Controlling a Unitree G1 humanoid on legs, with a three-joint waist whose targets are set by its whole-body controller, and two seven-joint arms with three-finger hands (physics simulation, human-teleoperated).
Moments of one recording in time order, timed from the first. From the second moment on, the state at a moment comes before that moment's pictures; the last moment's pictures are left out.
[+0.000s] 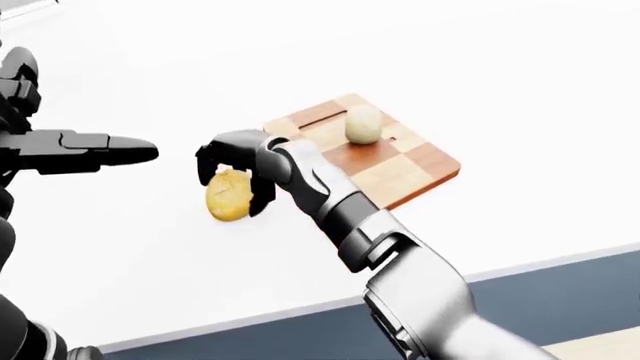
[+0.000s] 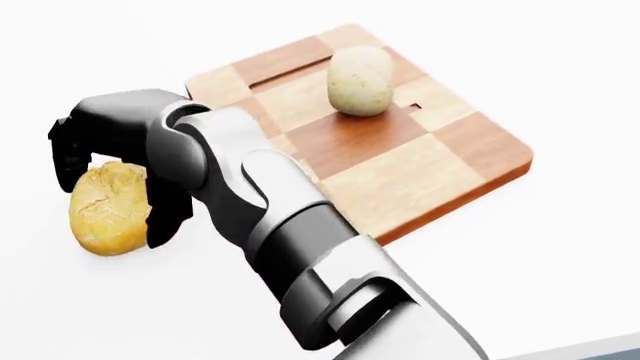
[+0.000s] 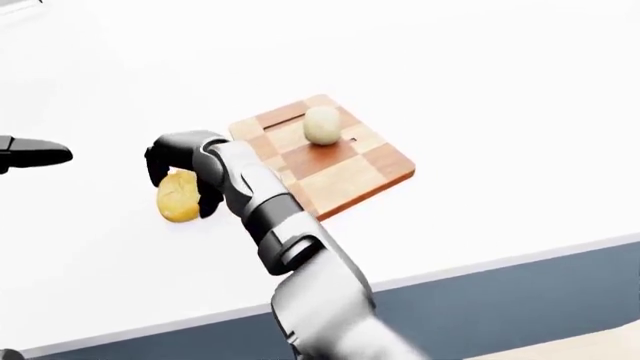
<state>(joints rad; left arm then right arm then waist) -0.61 0.68 0.50 -0.70 -0.20 1.22 -0.11 -1.36 0.27 0.15 1.13 -0.95 -0.15 0.40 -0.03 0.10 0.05</state>
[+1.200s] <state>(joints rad) -0.63 0.67 0.47 -0.67 -0.18 1.20 -0.10 -1.33 -0.06 0.08 0.91 -0.94 -0.06 0.57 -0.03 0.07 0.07</state>
